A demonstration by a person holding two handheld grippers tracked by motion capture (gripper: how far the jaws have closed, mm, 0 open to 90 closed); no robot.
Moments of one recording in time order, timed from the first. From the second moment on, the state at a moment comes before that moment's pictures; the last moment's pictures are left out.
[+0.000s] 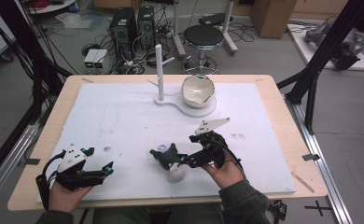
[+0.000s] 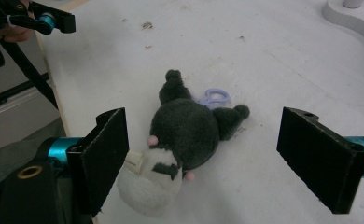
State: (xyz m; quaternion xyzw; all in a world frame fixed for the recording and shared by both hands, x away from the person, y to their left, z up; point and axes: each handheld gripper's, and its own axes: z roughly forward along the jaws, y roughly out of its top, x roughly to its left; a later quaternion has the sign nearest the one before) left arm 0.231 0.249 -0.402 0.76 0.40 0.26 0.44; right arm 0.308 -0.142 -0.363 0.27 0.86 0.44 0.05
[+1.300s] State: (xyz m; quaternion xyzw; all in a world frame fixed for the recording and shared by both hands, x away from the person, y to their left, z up) left arm 0.231 0.249 -0.402 0.76 0.40 0.26 0.44; right arm 0.306 -0.089 -0.417 0.30 0.89 0.35 0.03
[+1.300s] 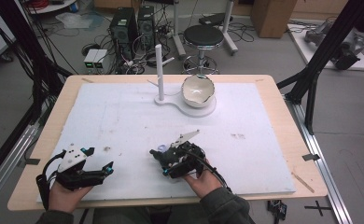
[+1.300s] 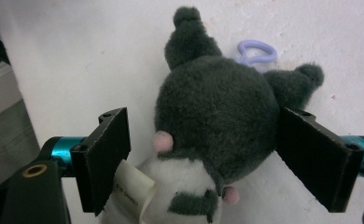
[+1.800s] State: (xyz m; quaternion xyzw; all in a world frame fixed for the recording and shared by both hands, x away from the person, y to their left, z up) left arm 0.231 0.249 -0.401 0.76 0.40 0.26 0.44; right arm 0.308 -0.092 -0.420 0.31 0.88 0.35 0.04
